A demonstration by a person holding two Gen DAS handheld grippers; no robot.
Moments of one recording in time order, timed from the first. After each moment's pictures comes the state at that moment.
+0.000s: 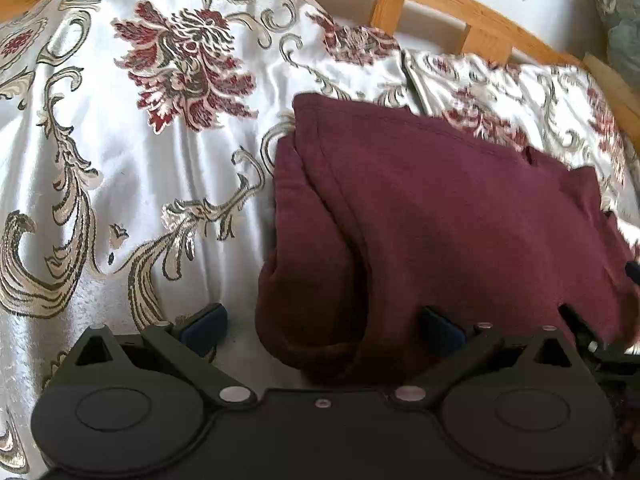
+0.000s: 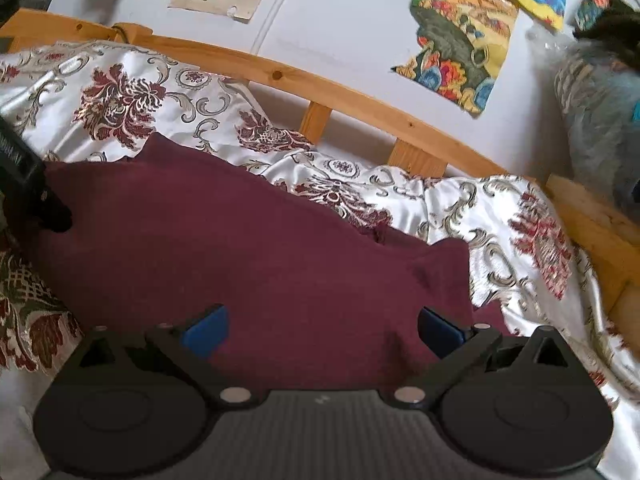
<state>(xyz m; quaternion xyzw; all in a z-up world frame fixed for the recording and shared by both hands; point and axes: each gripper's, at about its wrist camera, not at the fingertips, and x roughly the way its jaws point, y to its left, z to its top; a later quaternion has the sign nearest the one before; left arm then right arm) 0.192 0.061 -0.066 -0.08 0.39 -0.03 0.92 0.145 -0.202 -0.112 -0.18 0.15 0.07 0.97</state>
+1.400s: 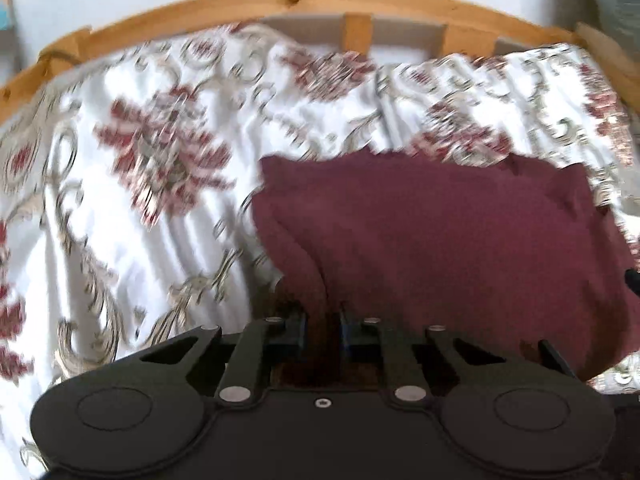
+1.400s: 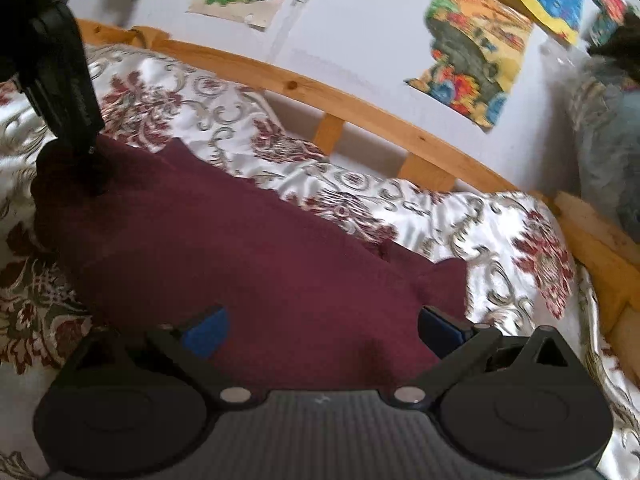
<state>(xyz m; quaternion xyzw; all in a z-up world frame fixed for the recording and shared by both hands) 0.200 -0.003 0.006 0.02 0.40 0.00 0.92 0.135 -0.211 -0.090 -0.18 0.15 0.10 0.97</state>
